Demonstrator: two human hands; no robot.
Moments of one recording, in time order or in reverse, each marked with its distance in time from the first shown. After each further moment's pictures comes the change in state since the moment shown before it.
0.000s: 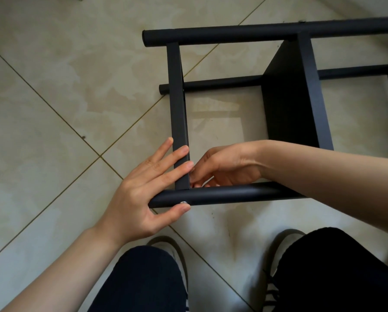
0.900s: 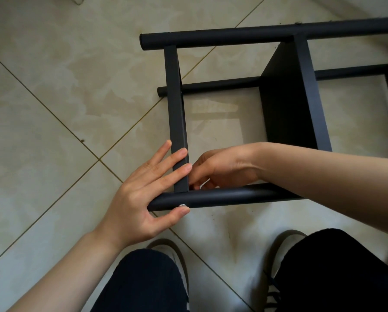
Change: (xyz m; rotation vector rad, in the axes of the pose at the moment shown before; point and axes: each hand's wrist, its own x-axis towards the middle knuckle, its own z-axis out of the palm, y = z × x) left_hand -0.001 -0.002 0.001 -0.008 0.007 0.005; right_hand 0.001 -0.001 0.006 -0.113 0.008 -0.057
